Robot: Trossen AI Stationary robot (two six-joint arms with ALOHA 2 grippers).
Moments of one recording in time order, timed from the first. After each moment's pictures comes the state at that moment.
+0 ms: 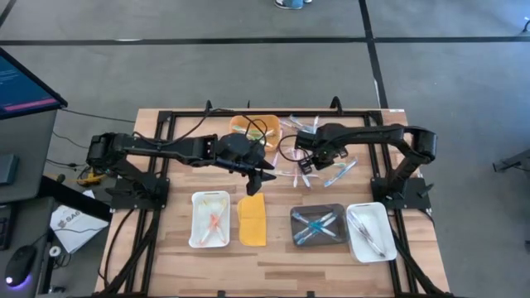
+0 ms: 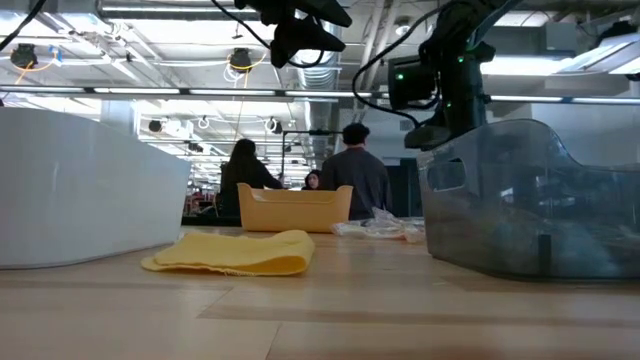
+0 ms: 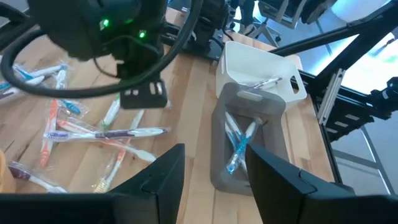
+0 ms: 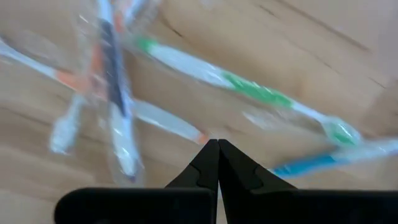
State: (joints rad) left arm 0.02 1.51 1.23 -0.24 0.05 -0.29; right arm -0.31 1.68 1.13 -1.04 0.03 0.84
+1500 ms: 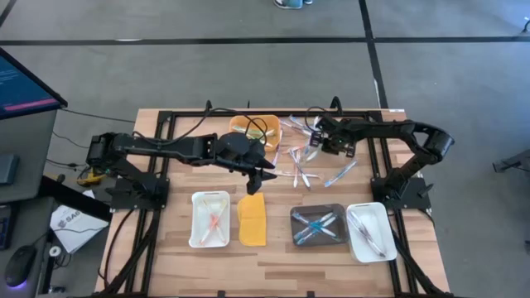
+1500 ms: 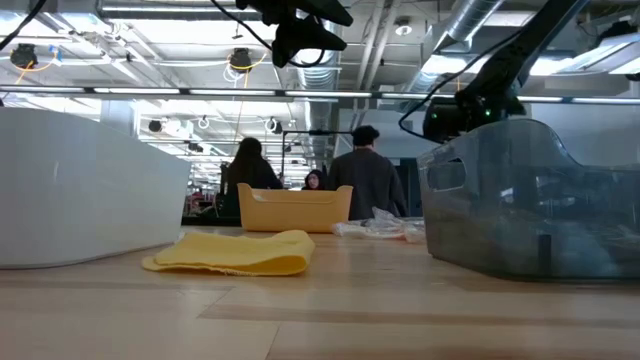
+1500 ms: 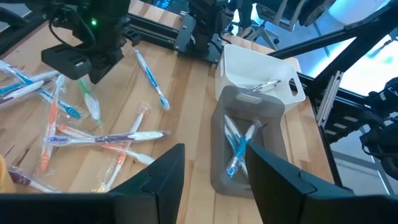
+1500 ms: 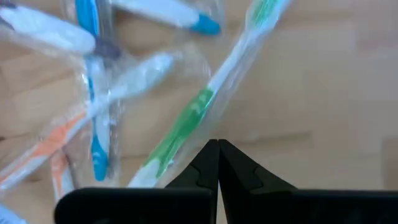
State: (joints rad) left arm 0.03 1.51 1.23 -0.23 0.06 -0.28; right arm -0.64 1.58 0.78 -0.52 0.03 1.15
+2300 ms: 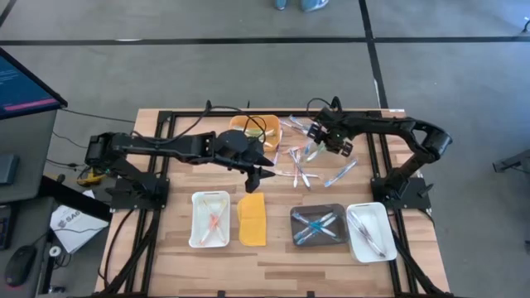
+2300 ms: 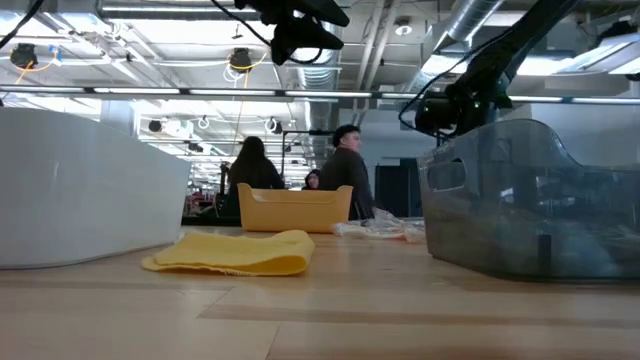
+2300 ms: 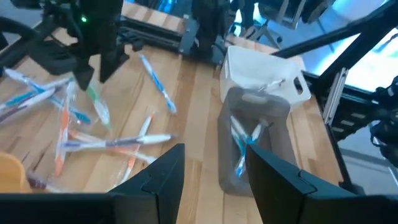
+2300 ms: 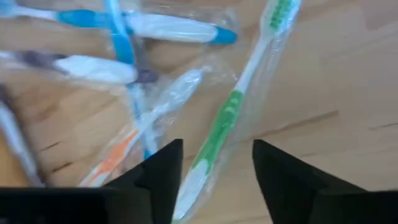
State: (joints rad) left arm 0.04 1.49 1.23 -0.25 0.05 -0.24; right arm -0.66 1.60 0.88 -0.59 0.00 1.34
